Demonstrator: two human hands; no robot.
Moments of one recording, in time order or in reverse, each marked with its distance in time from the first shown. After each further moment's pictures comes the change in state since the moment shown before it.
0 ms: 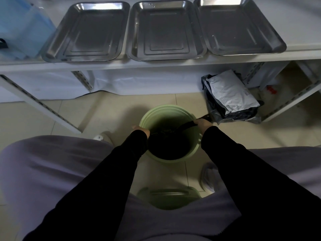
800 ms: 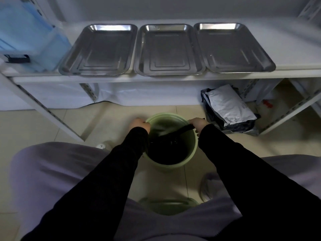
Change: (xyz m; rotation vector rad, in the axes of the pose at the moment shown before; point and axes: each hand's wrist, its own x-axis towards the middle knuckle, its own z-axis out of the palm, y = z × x) left_hand -0.035 0.028 -0.040 -0.043 0.180 0.234; right_hand -0.037 -0.042 0.004 -0.327 -0.045 -0.211
